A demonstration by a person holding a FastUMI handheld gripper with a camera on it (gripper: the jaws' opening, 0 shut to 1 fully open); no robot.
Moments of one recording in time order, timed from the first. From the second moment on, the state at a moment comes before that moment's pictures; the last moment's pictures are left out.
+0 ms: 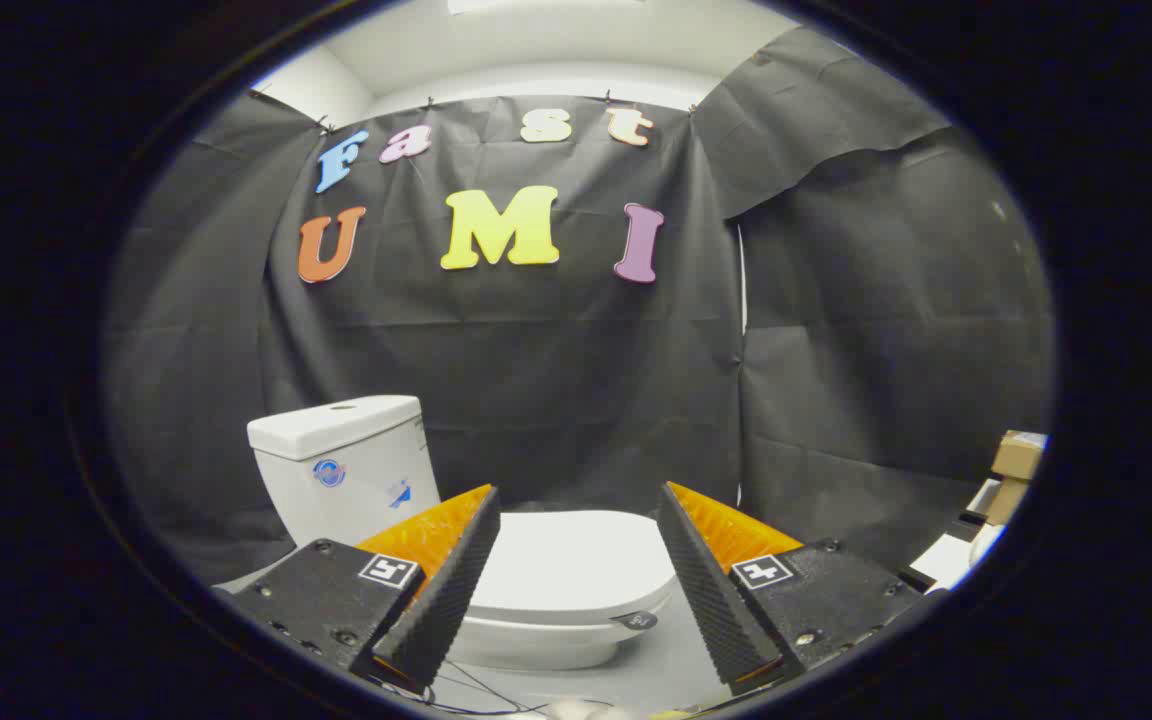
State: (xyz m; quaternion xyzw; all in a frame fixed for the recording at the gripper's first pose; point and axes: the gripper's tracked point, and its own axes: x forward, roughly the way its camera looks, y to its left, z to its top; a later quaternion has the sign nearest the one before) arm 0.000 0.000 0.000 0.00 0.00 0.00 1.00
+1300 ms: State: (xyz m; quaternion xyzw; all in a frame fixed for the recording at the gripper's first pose) arm 0.091 -0.042 -0.043 0.04 0.05 0.00 1.00
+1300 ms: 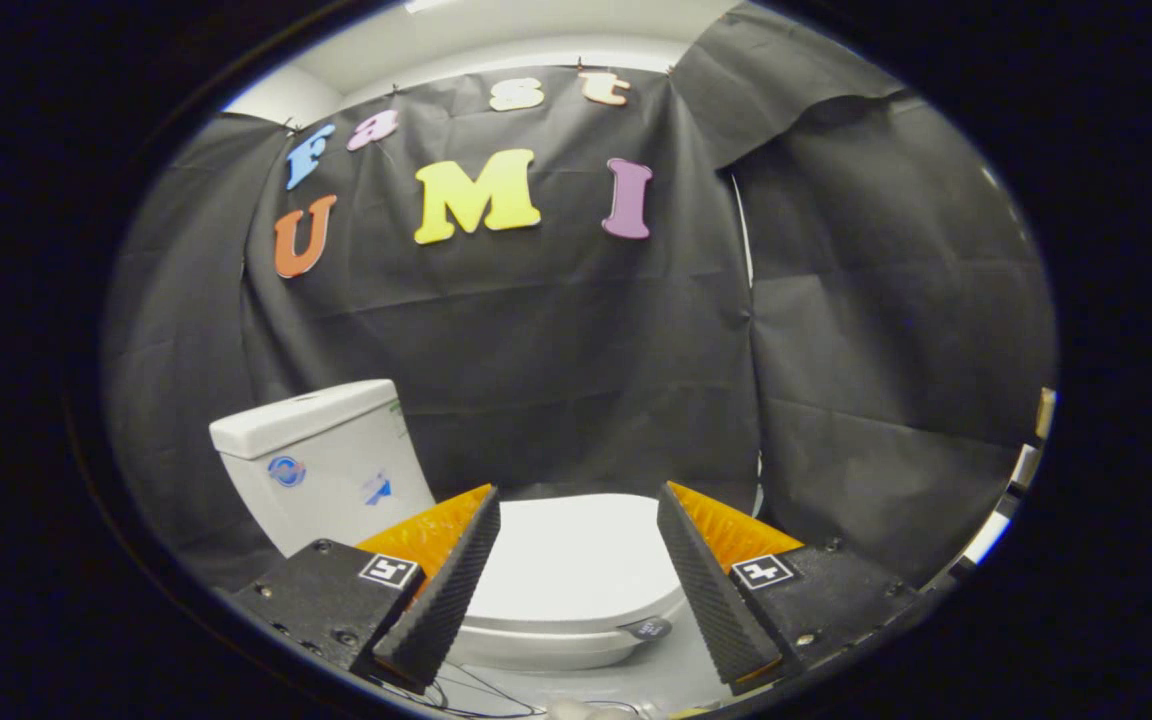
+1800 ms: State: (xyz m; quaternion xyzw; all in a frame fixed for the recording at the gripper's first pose) arm 0.125 -0.101 -0.148 0.12 0.15 -0.01 0.98
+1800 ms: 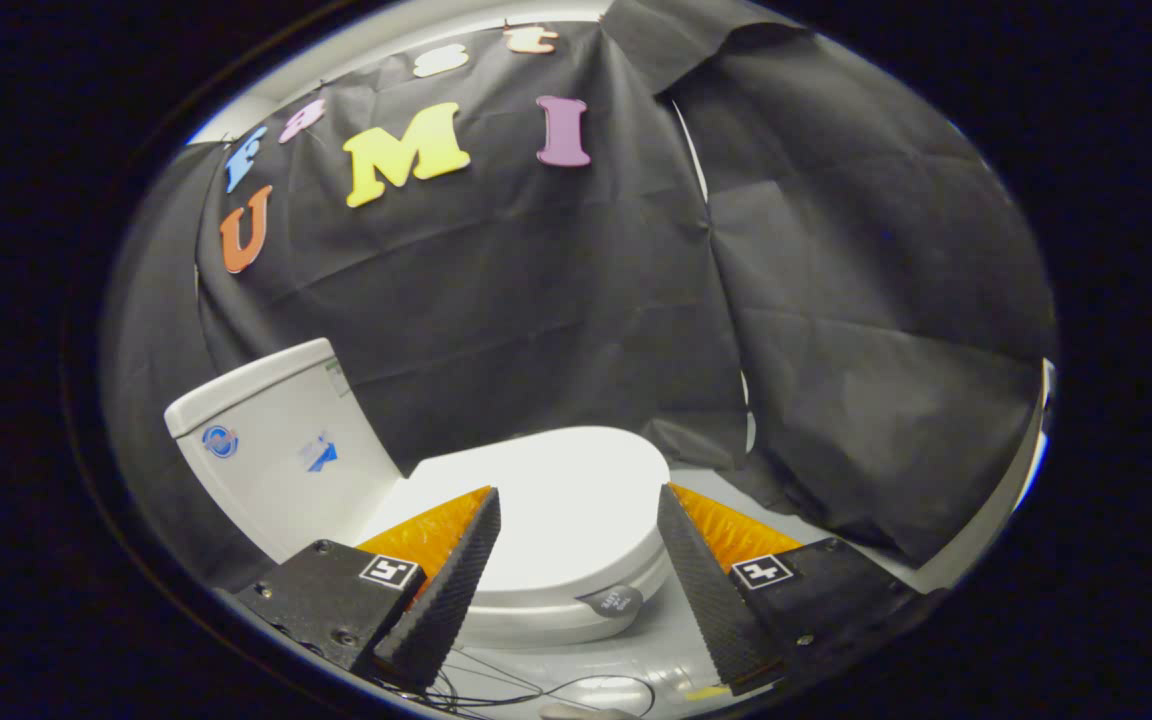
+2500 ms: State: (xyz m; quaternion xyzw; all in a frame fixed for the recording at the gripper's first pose) arm 0.136 -0.116 -0.280 0.35 0.31 0.02 0.88
